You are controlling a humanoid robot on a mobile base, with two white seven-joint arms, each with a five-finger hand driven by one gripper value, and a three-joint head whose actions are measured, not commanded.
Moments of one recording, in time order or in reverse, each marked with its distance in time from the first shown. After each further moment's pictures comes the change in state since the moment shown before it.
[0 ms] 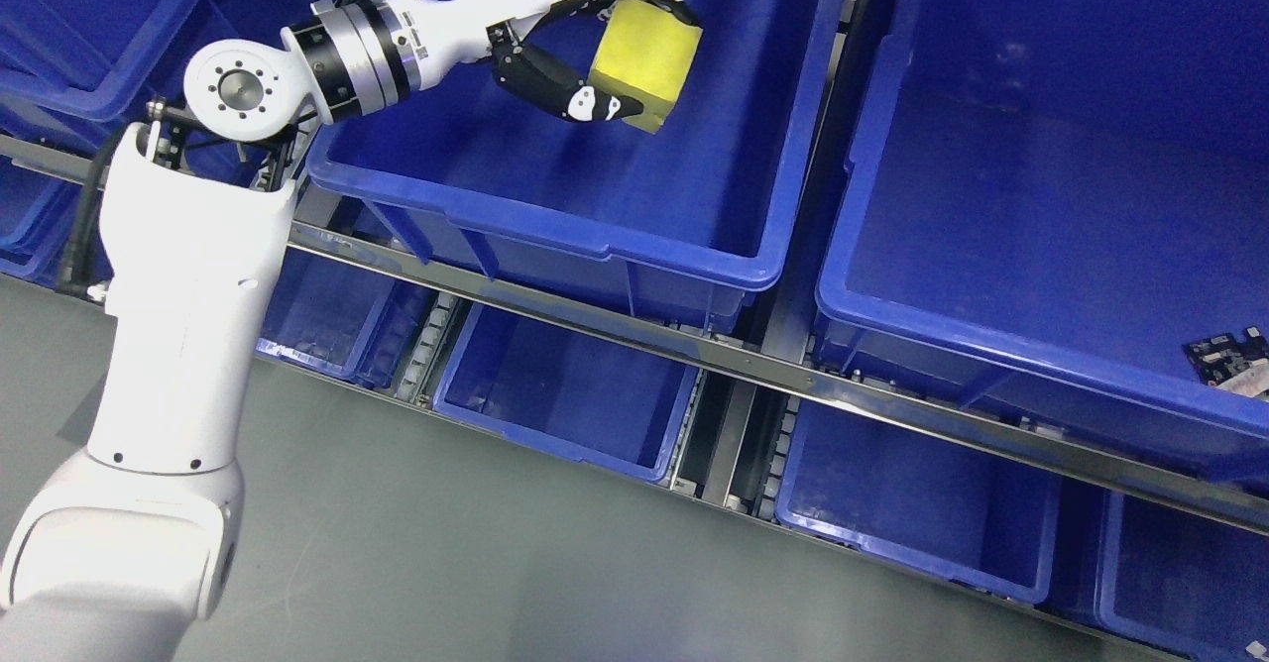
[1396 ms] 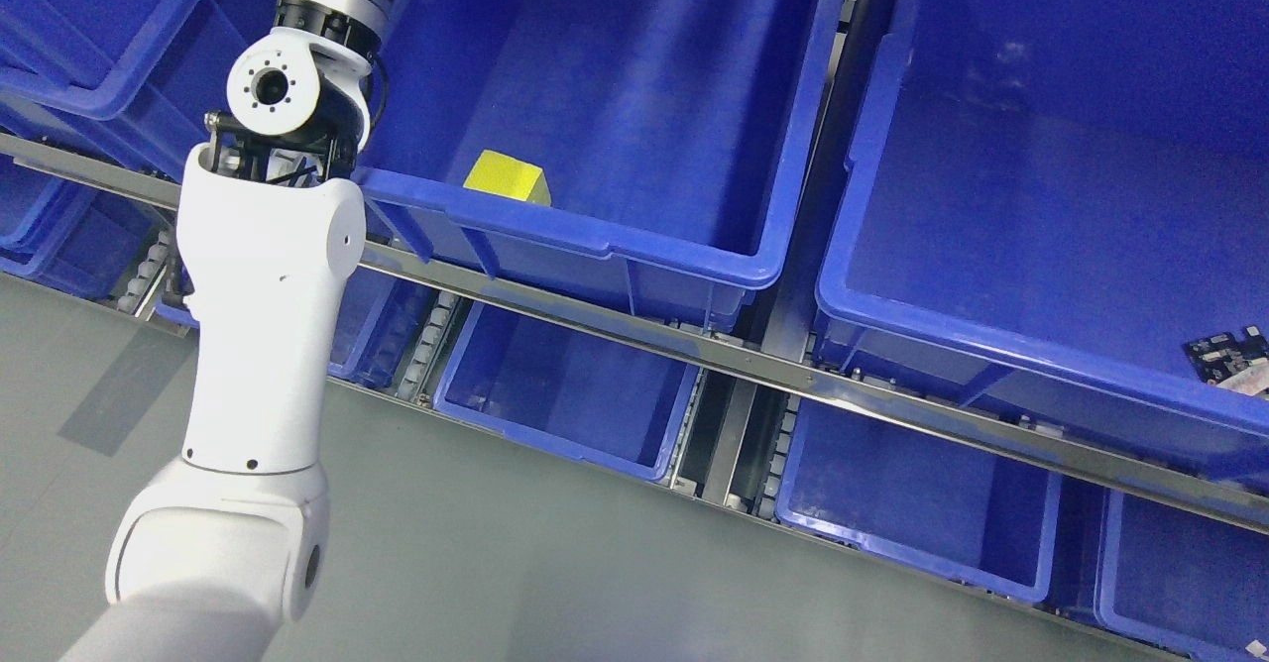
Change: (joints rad) left arm 0.026 -0.178 0.101 0.042 0.400 0.103 0.849; right arm 0.000 0.000 0.000 0.000 0.000 0.000 0.000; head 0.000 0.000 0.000
